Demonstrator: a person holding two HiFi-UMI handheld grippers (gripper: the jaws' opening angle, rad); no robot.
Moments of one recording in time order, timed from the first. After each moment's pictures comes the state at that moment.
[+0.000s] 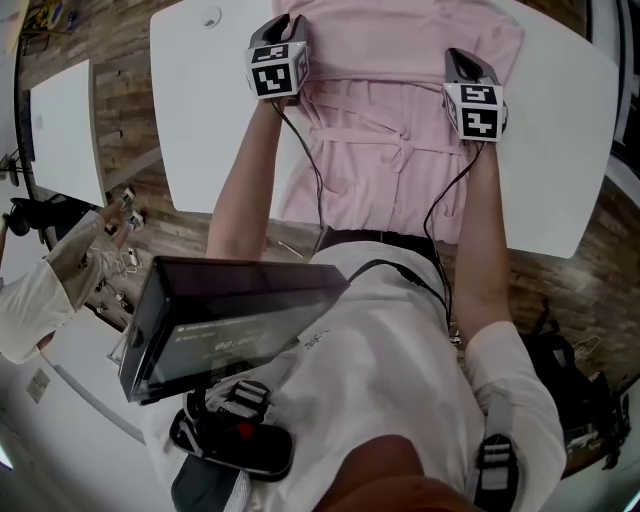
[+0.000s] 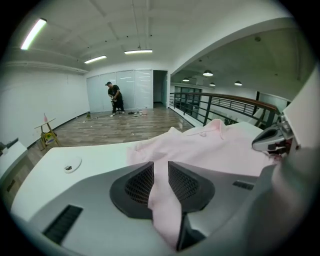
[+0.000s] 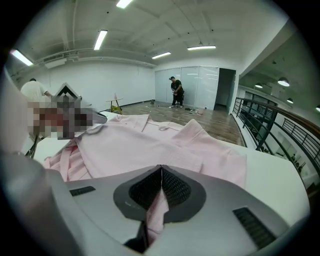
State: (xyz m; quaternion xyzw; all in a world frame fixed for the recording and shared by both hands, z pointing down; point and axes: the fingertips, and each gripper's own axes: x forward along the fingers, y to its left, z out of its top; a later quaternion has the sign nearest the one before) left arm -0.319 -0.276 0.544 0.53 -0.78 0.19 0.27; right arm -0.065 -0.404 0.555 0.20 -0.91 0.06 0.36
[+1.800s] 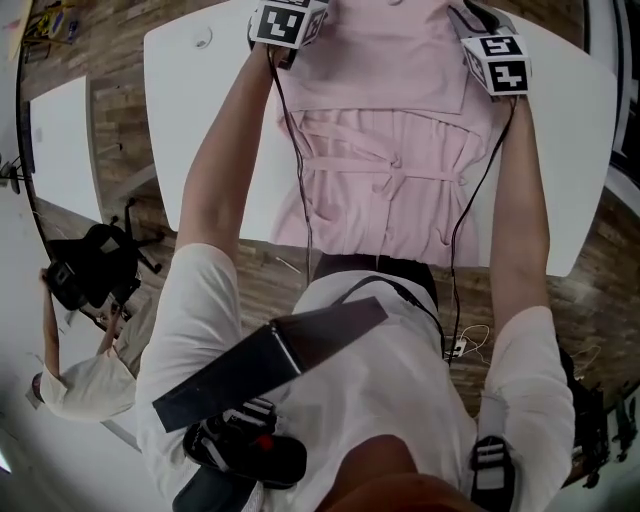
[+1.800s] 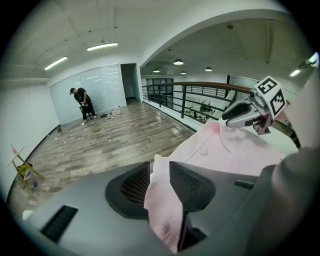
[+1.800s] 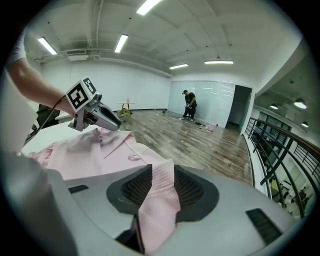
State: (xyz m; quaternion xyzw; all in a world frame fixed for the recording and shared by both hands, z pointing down) left arm -0.325 -0.408 0.538 0.64 -0.66 0.28 0.25; right arm -0.137 -0.518 0.525 0.14 -0.94 -0.02 0.31
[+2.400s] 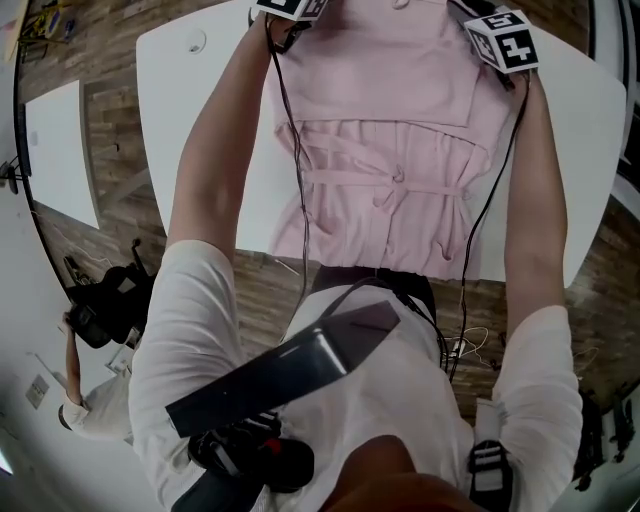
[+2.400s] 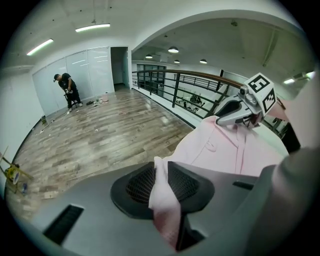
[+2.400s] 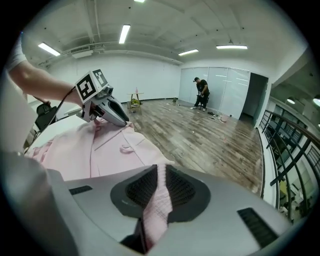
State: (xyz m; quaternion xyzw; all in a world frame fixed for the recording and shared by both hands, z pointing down) left arm -0.324 -0.423 0.536 0.68 -0.62 0.29 0.25; right arm -0.164 -0.539 0.566 0.06 -0.92 0.00 0.38
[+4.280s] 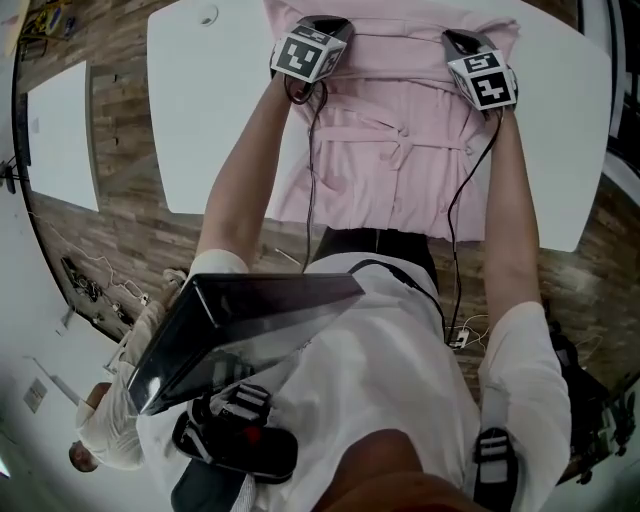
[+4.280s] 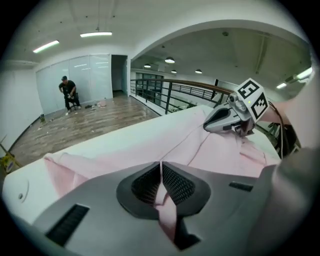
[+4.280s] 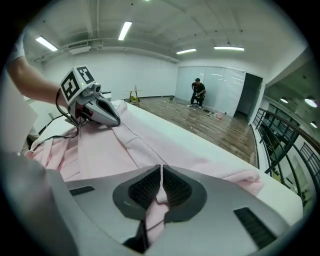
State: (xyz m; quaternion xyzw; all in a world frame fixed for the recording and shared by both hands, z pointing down) left arm -0.232 -0.322 0.577 0.70 -0.59 0.27 0.30; right arm -0.095 -0.423 0.573 0.09 -0.91 -0.01 0.40
